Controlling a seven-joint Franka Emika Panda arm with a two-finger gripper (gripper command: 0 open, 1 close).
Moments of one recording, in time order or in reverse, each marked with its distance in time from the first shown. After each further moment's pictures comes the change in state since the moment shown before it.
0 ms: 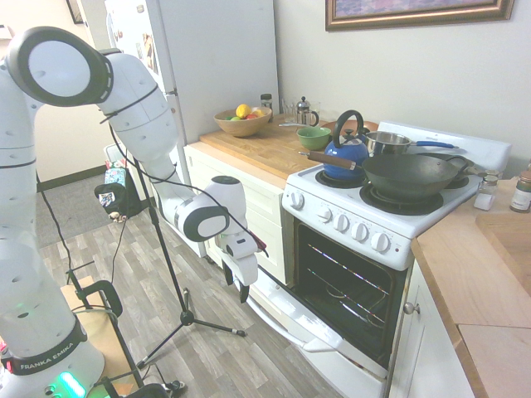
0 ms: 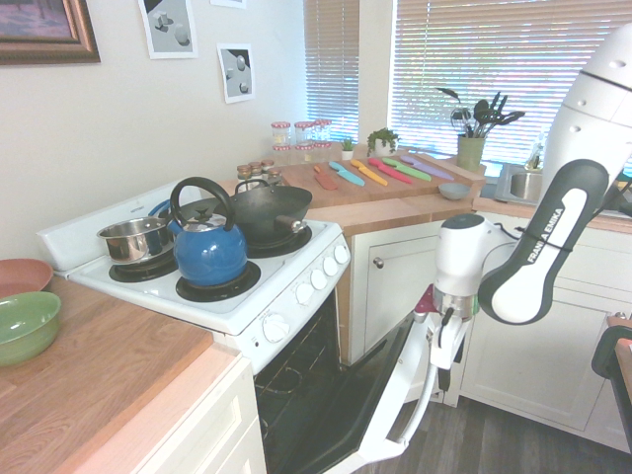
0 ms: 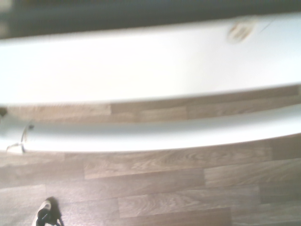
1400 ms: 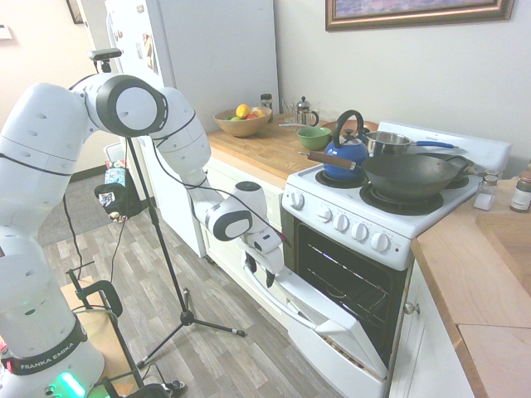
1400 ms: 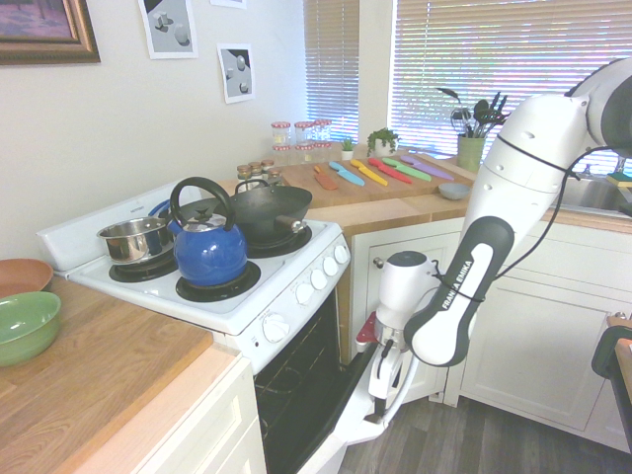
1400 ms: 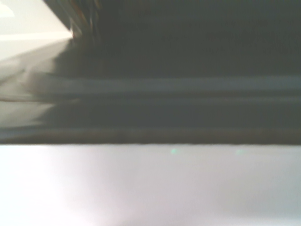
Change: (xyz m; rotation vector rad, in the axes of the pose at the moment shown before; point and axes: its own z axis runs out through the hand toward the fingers) arm 0.032 -0.118 0.039 0.114 0.054 -0.098
